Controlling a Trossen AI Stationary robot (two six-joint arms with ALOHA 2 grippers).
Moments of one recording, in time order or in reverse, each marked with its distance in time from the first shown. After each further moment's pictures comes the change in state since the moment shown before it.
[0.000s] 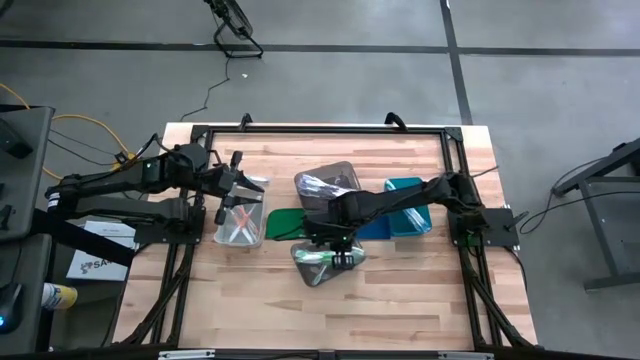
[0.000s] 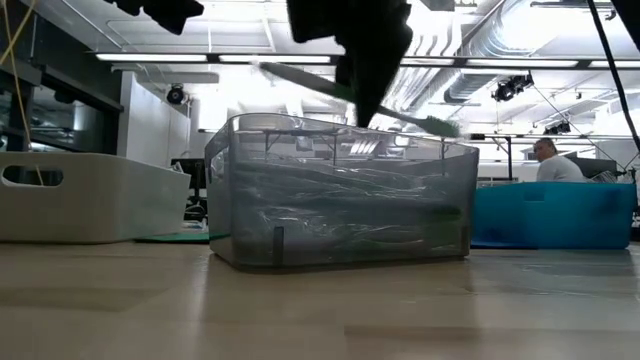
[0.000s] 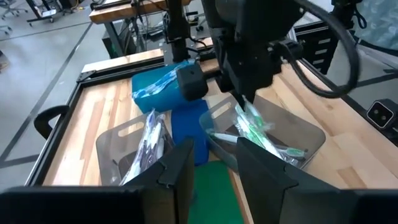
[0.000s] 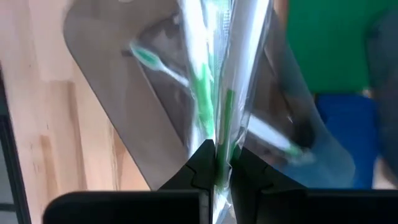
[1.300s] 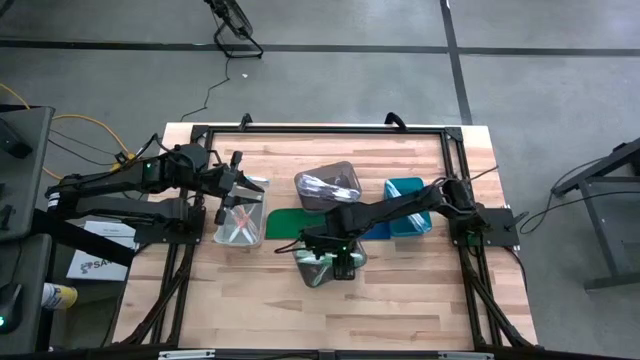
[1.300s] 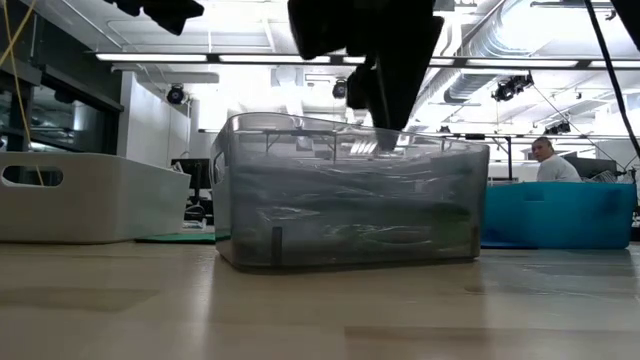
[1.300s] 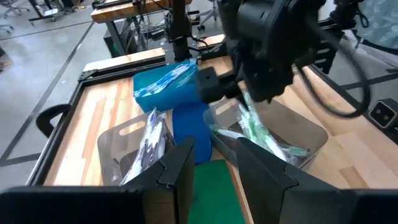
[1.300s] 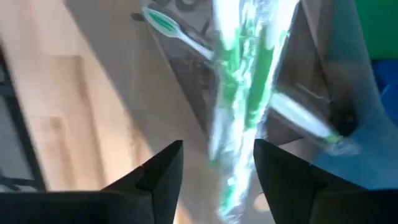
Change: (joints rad) left arm 0.000 0.001 0.000 -0.002 -0.006 -0.001; right arm 0.039 0.046 -0.001 -0.037 -0.055 0.057
